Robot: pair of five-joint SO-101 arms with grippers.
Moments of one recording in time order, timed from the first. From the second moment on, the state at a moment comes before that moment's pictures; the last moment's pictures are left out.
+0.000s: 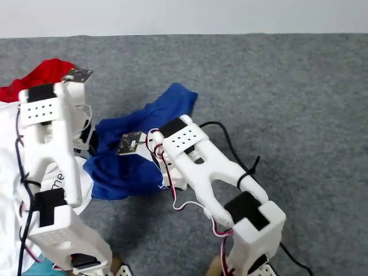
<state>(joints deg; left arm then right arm) -18.3 12.4 -5.8 98.8 -14.2 -38.7 15.7 6.1 81.5 41.2</state>
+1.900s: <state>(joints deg) -4.8 10.1 -15.8 96.8 -14.5 -21.8 -22.1 23.7 100.3 47.3</state>
